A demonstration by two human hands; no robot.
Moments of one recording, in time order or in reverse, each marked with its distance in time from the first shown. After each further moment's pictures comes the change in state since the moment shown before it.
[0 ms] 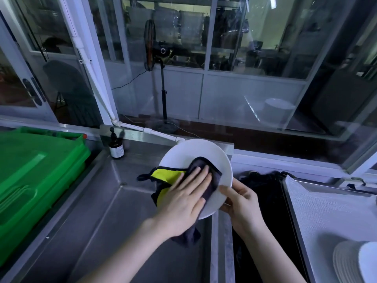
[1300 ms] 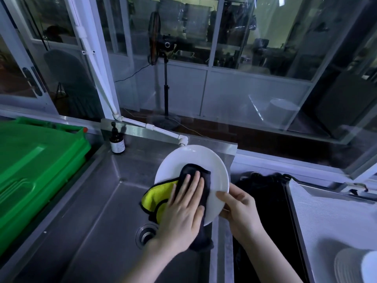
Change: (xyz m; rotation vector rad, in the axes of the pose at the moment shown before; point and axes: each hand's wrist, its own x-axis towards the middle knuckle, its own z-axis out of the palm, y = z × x) left_hand -0.020 0.009 0.040 -0.084 0.163 -0.184; right_hand 0.005 0.010 0.007 -0.032 -0.036 0.053
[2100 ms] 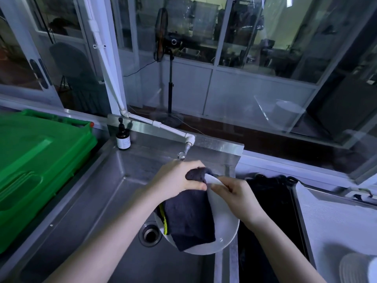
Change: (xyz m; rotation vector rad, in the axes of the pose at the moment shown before) left_hand 0.069 -0.065 -0.063 -0.407 -0.133 -0.084; right_hand 0.021 -0.021 0.022 -0.795 -0.183 -0.255
